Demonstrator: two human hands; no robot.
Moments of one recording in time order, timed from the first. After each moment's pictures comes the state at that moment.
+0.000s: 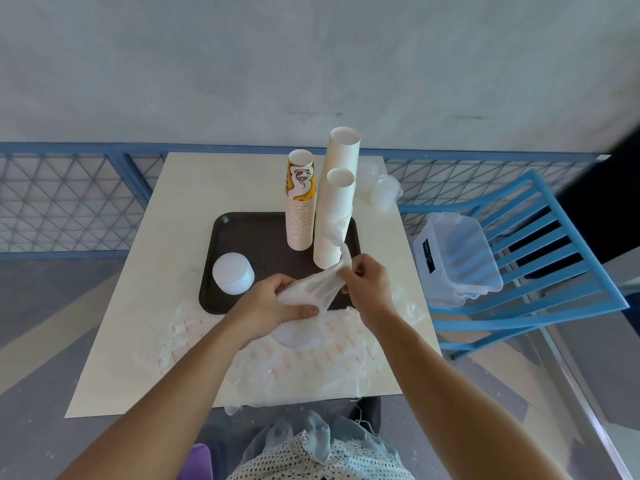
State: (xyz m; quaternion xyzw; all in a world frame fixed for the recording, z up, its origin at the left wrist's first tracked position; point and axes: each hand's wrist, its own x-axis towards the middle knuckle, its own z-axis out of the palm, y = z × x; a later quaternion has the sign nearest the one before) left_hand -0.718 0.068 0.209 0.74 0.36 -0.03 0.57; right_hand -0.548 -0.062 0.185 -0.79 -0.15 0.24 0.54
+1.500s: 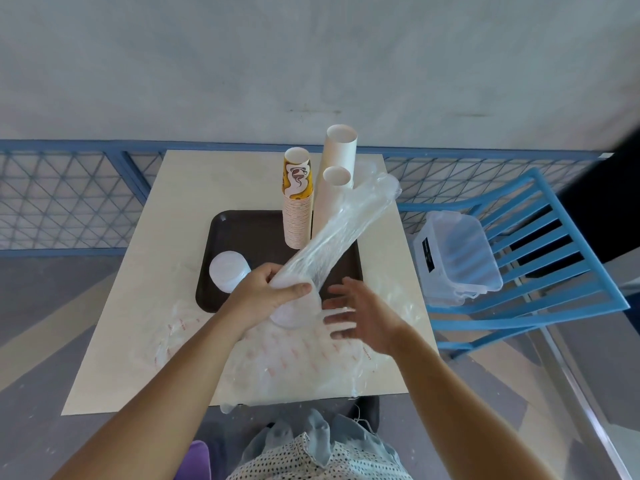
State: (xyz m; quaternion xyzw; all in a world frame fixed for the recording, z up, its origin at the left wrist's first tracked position) left_hand -0.709 0.074 0.207 0.70 0.41 0.03 0.59; right_hand -0.544 -0.101 0.175 -0.60 -0.05 0.59 0.53
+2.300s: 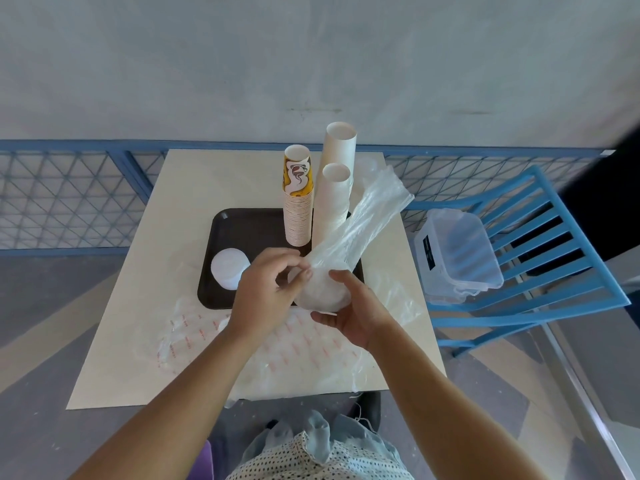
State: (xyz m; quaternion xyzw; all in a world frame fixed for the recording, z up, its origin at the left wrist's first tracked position) left_hand -0.708 0.042 0.219 0.83 0.26 0.30 0.40; right_hand -0.572 -0.083 0.193 -0.51 0.00 0.56 0.65
